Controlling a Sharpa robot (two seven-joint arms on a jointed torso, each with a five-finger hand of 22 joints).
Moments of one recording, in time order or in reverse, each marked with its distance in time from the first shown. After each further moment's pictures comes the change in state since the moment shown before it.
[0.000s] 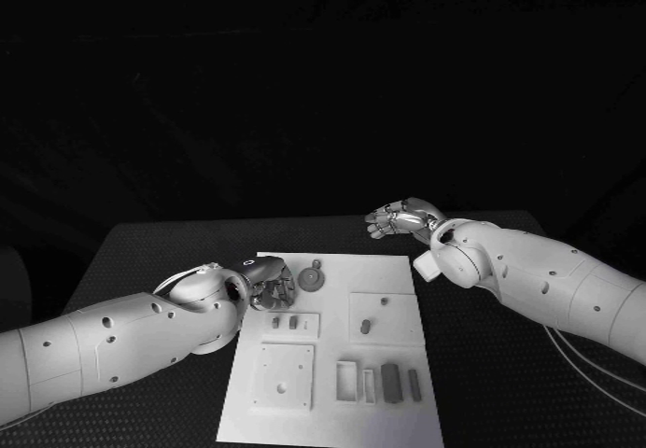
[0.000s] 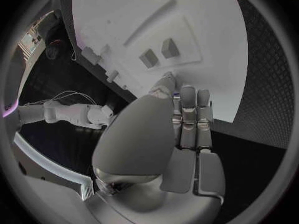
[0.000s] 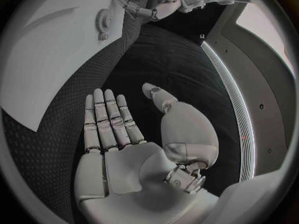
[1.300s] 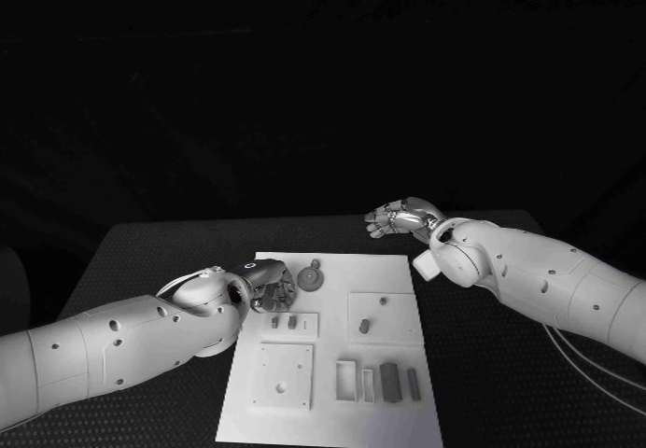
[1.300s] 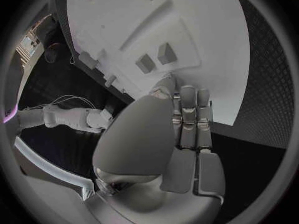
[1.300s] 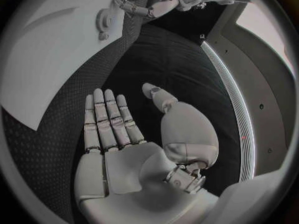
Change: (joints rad) left arm -0.006 0.023 -0.018 -0.028 -0.018 -0.013 0.000; left_hand -0.001 0.001 0.004 -0.004 0.002 -0.012 0.008 -0.005 -0.002 -0.006 0.005 -0.012 -0.004 -0.001 0.000 0.009 0.000 0.000 0.006 -0.001 0.000 0.003; right arm 0.000 -0.004 0.000 0.002 0.000 0.000 0.000; right_hand 0.000 0.000 0.000 0.000 0.000 0.000 0.000 0.000 -0.002 0.000 0.000 0.000 0.000 0.000 0.000 0.003 -0.001 0.000 0.000 0.000 0.000 0.001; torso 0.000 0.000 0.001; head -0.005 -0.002
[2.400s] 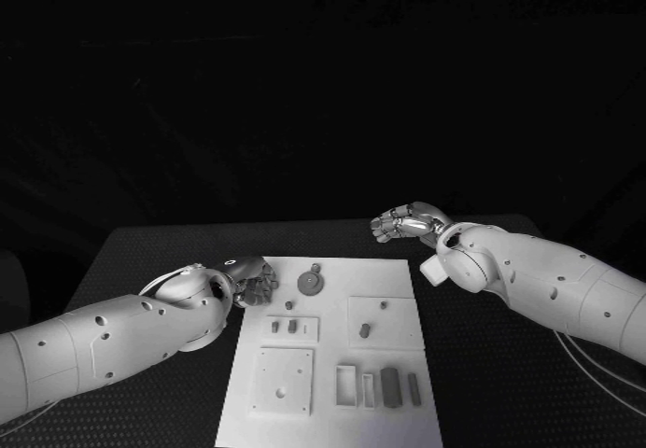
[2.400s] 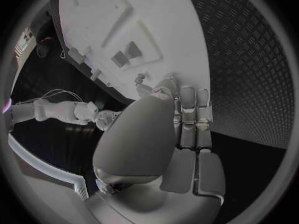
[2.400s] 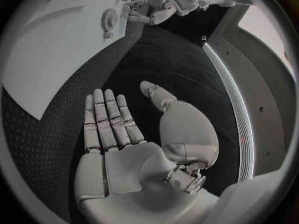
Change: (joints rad) left arm 0.000 -0.028 0.026 -0.094 0.076 -0.013 0.003; left_hand 0.013 -0.066 0.005 0.006 -0.067 -0.159 0.010 -0.067 -0.052 -0.088 -0.014 0.016 -0.045 -0.028 0.049 0.022 -0.020 0.016 -0.007 0.004 -0.012 0.012; right arm -0.003 -0.039 0.000 0.025 -0.040 -0.001 0.000; right_hand 0.063 -0.008 0.013 -0.058 -0.030 0.000 0.000 0.012 -0.002 0.012 -0.004 0.000 0.000 -0.007 0.000 0.011 -0.005 0.000 0.010 -0.002 -0.008 0.022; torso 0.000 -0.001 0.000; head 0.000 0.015
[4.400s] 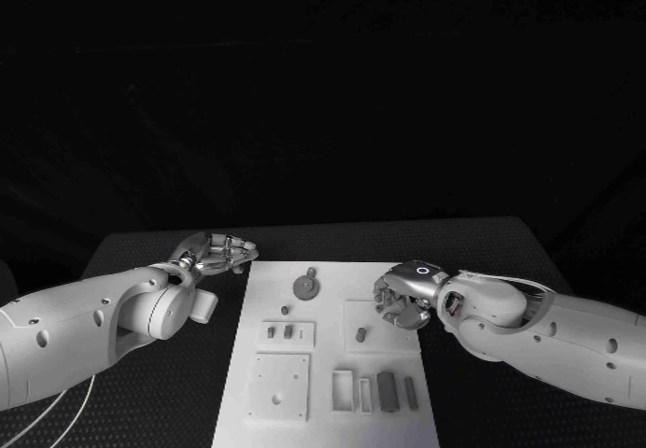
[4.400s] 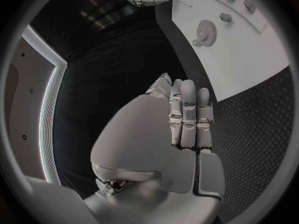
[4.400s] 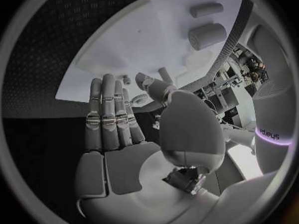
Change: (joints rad) left arm 0.055 -0.125 0.003 0.075 1.149 -0.117 0.375; left_hand -0.102 0.034 -0.051 0.004 0.023 0.069 0.009 0.107 0.025 -0.004 0.027 0.113 0.037 -0.015 -0.027 -0.128 -0.092 -0.016 -0.026 0.003 -0.089 -0.016; right arm -0.044 -0.220 -0.124 0.471 -1.189 -0.119 -0.210; right_hand 0.178 -0.193 0.260 0.091 -0.301 0.161 -0.032 0.046 0.022 0.221 -0.085 0.011 0.093 0.369 -0.186 0.178 0.316 0.070 0.412 -0.091 0.194 0.096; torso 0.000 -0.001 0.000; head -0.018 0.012
